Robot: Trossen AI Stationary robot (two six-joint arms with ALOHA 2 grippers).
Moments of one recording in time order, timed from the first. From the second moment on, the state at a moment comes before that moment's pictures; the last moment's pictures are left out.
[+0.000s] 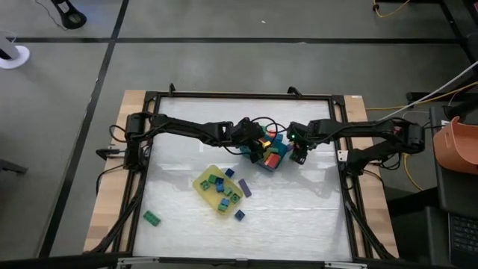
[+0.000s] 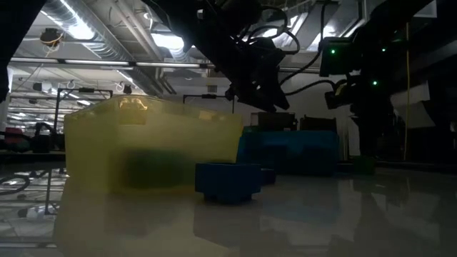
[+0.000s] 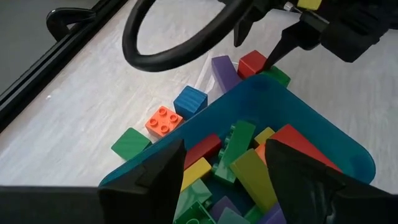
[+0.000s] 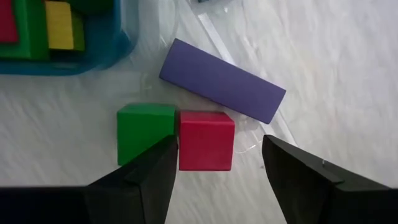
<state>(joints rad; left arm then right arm) 0.10 1.94 1.37 -0.07 -0.22 -0.13 -0.29 1.33 0.73 -0.78 0.11 0.21</state>
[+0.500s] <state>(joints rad) 0.10 1.94 1.37 -0.07 -0.22 -0.13 -0.29 1.34 0.73 -0.77 0.10 0.20</state>
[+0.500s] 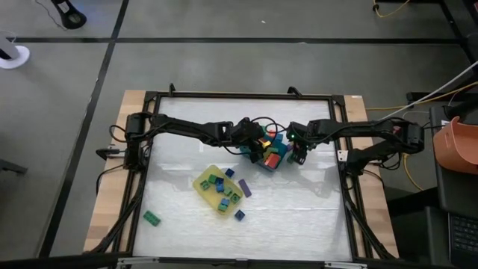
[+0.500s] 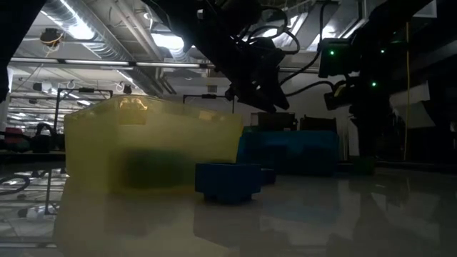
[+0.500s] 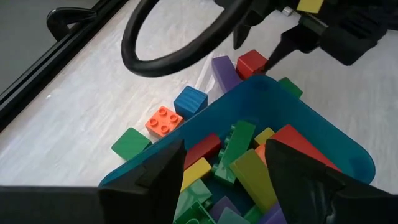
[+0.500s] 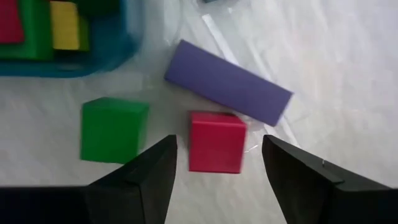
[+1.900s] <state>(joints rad) 0.09 1.57 1.37 -0.63 -0.22 -0.12 -0.20 1.45 1.06 -1.18 -0.02 0.14</state>
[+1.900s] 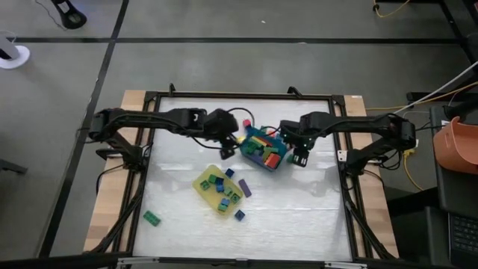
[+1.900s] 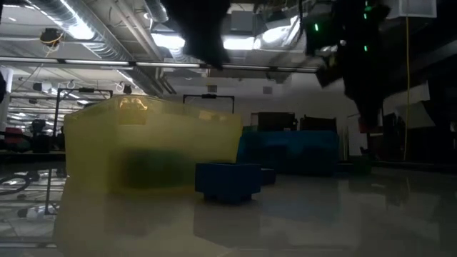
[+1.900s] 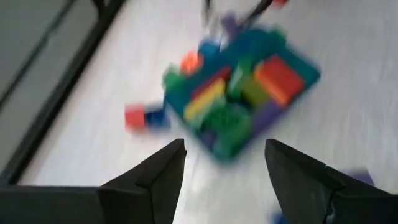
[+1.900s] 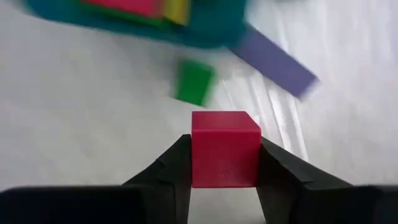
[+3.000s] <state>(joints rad) -0.50 1.49 1.33 -1.25 -0.15 -1.10 0.20 1.83 1.27 -0.02 -0.23 -0.16</state>
